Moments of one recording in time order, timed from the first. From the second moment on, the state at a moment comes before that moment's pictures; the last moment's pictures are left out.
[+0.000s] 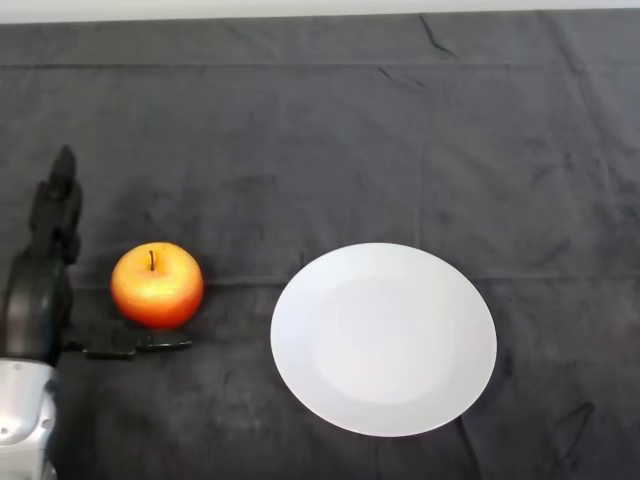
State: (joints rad) left arm -0.45 0.33 0.16 1.13 -0.05 -0.99 -0.13; right arm -0.72 -0.64 -0.77 1.22 0.73 0.72 0.66
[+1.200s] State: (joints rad) left arm -0.46 0.31 0.00 1.12 0.07 -0.88 -0.08; right arm -0.72 -0.64 -0.77 1.22 0.73 0.72 0.66
